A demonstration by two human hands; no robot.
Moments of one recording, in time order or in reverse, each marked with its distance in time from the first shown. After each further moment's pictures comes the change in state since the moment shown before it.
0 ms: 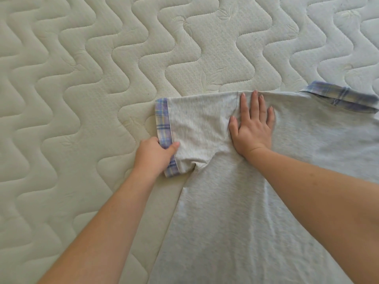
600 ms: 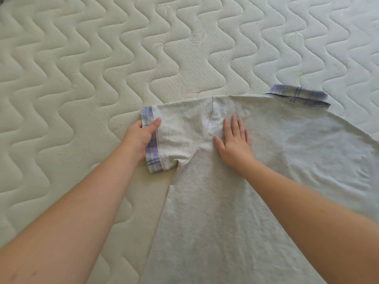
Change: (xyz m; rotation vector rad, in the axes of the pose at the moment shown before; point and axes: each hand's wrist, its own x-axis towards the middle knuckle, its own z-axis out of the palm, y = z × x) left_hand 0.021 0.031 -0.015 -0.826 -0.165 -0.035; right_hand -0.056 0.010 -0.028 0.206 -0.255 0.043
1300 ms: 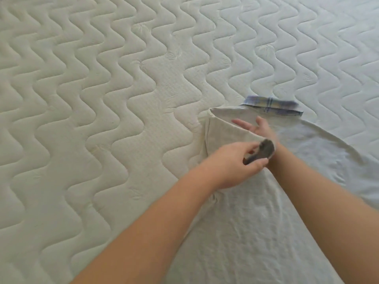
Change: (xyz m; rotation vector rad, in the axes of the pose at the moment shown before) left_hand -0.137 0.023 0.190 0.887 -0.716 0.669; right_hand 0.006 0.063 -0.113 1.429 0.005 0.469
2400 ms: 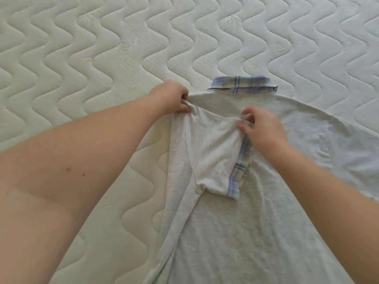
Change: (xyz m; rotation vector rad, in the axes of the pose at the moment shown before) left_hand 0.159 -0.091 -0.068 0.775 -0.017 -0.131; right_hand 0.006 0.014 -0.083 -1.080 0.295 -0.438
